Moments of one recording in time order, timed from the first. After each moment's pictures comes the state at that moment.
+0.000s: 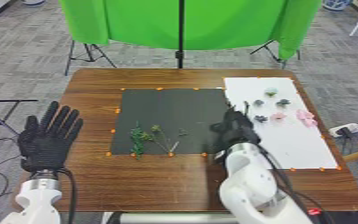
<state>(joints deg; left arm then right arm) 123.6 -63.9 -95.5 -118.0 8.5 4.3 22.2 -93.5 -70.2 61.9 -110.8 -145.6 2.0 45.7</state>
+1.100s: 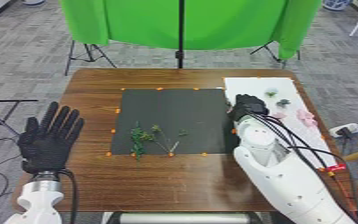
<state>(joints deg) 123.9 -64.0 -94.8 -117.9 7.2 2.3 23.7 -74.3 -64.4 56.4 -91.2 -146.0 -13.5 41.5</state>
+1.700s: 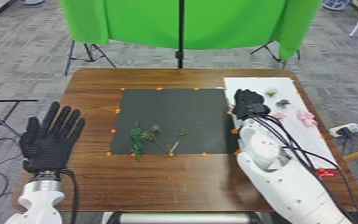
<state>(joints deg) 123.6 -64.2 -94.6 -117.6 7.0 2.0 23.3 -76.8 -63.6 57.3 -88.2 -149.6 6.0 34.2</state>
